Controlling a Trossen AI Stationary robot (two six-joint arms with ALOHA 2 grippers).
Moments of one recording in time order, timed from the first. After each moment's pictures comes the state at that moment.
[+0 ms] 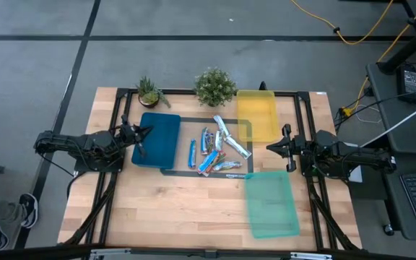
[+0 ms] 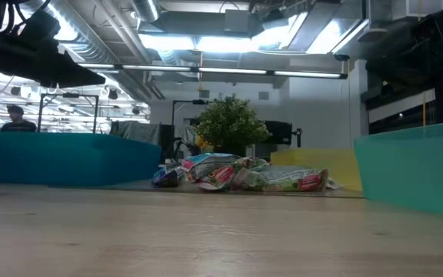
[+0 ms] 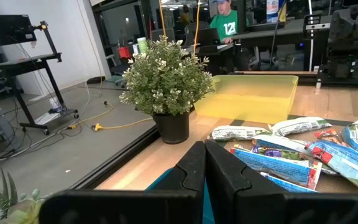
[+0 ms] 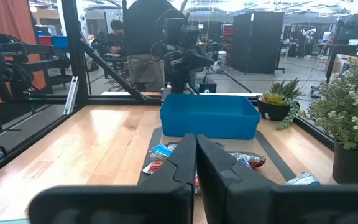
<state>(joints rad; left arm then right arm) -0.10 0.01 0.07 -0.13 -0.71 0.07 -0.10 0.01 0.01 0.04 -0.12 -0.01</state>
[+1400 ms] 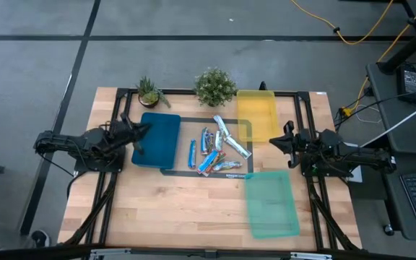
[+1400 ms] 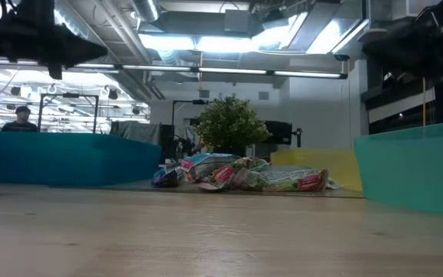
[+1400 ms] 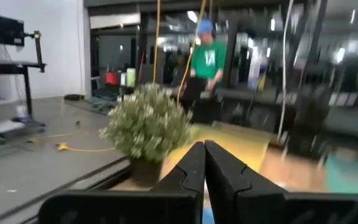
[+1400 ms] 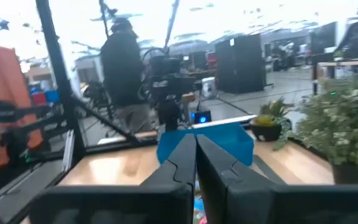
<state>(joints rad) -0.10 0.01 0.07 0.14 -0.66 -0.04 -0.10 0.01 0.01 0.19 -0.02 0.17</state>
